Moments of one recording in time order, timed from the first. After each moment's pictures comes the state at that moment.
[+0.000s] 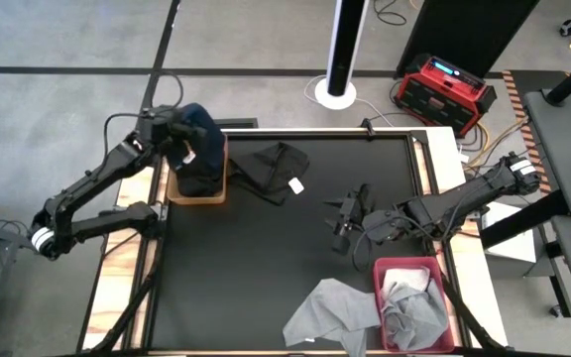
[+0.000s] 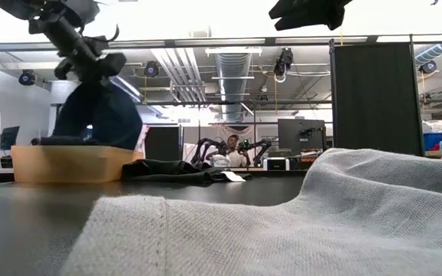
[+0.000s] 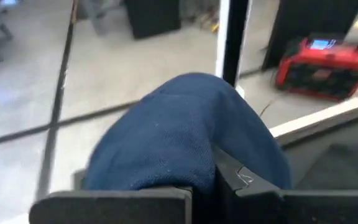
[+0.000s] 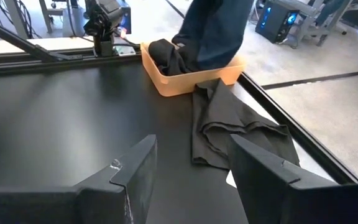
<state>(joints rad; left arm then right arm) 0.88 0.88 0.76 -0.36 -0.36 -0.10 0.33 1.29 0.96 -0.18 0.68 0.23</state>
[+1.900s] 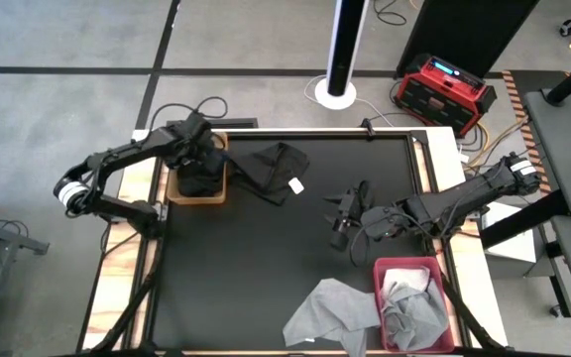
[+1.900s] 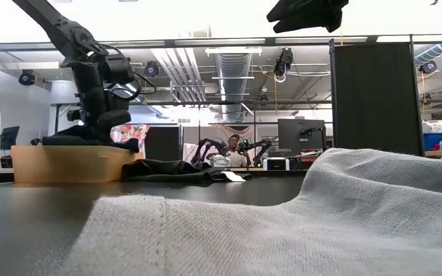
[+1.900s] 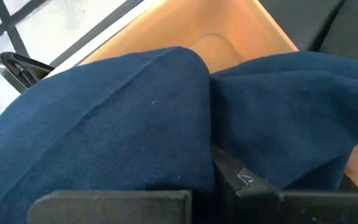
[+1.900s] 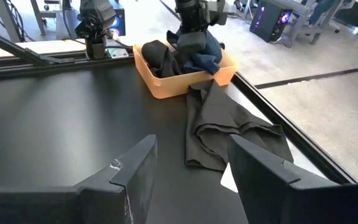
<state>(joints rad) 0.90 1.33 0.80 -0.60 -0.22 -0.02 0.31 1.29 0.96 -0.17 0.68 0.23</state>
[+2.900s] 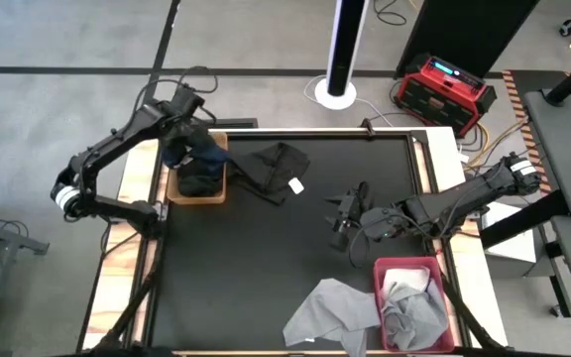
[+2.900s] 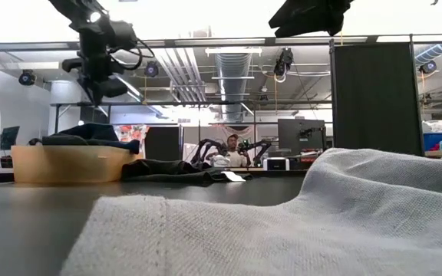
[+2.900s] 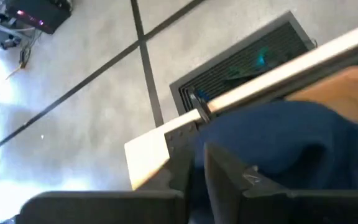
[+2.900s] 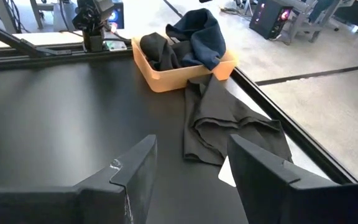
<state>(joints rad) 0.90 1.30 1.15 -0.92 -0.66 -0.05 0.31 1.29 0.94 -0.17 0.68 0.23</state>
